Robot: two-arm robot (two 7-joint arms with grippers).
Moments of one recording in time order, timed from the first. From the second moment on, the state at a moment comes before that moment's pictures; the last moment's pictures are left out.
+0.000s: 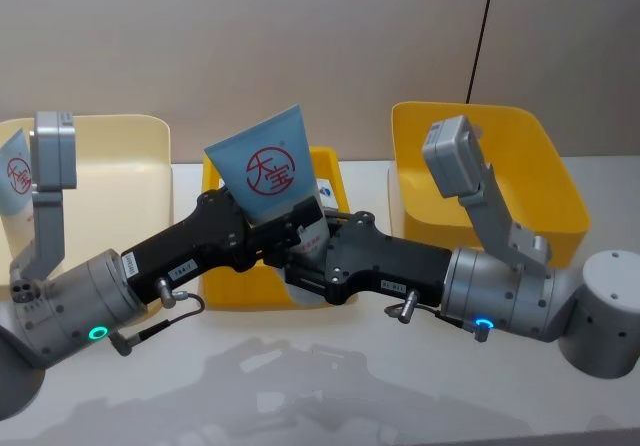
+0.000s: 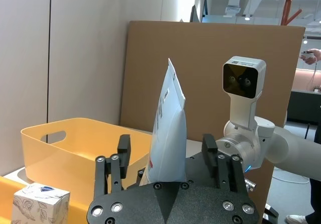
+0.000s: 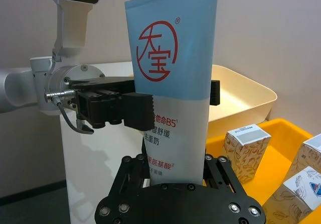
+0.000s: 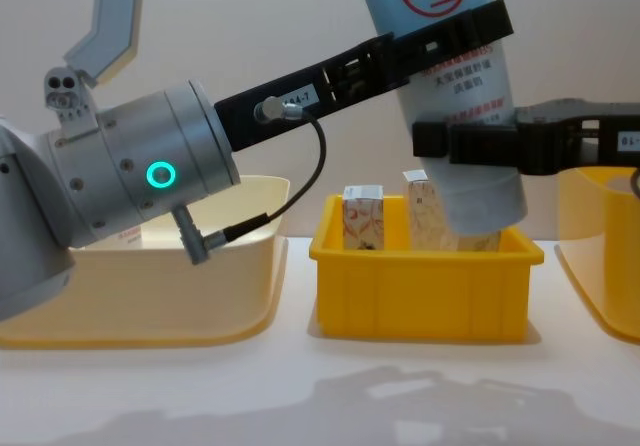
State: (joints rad) left arm -0.50 0.24 0.45 -1.34 -0.78 0.03 -0.94; right arm 0.35 0.58 -0.42 -1.69 0.56 0.20 0.65
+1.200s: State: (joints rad) left arm -0.50 0.24 0.45 -1.34 -0.78 0.03 -0.94; right arm 0.13 0.69 -0.21 -1.80 0.62 0.12 0.47
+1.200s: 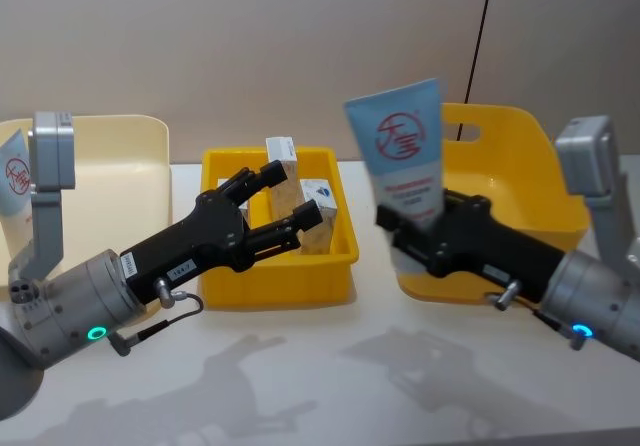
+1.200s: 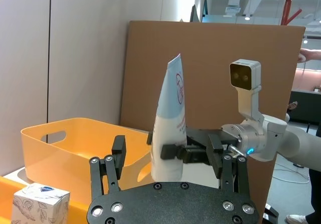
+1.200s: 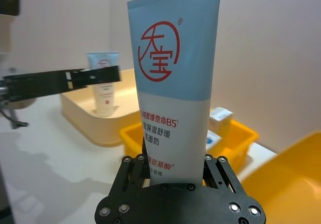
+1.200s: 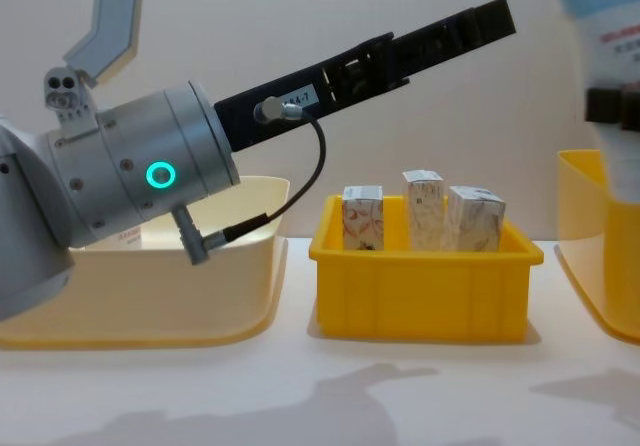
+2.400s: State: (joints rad) left arm -0.50 0.24 0.45 -1.34 -0.78 0.03 -0.94; right arm 0.22 0.63 -0.14 -1.65 0.49 0.12 0.21
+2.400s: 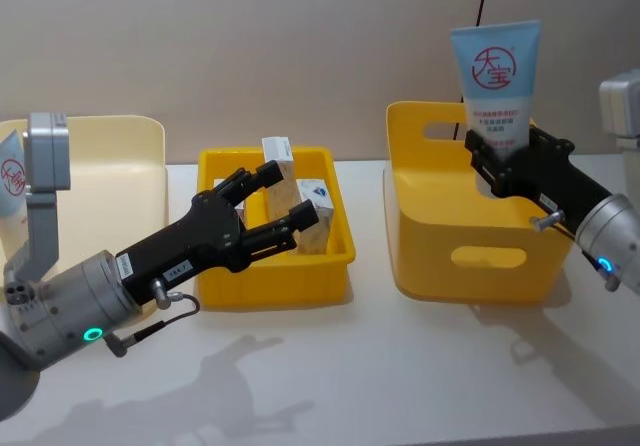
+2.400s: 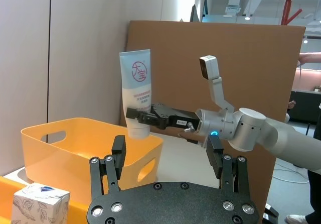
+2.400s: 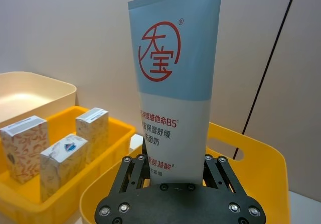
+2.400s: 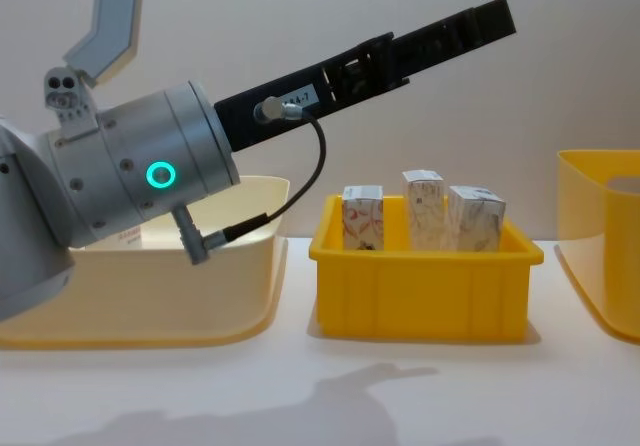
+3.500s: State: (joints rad) left arm -0.50 0.24 0.45 -1.34 -0.78 0.03 -0.94; right arm 0.26 0.53 -0.19 -1.57 0.42 0.26 0.10
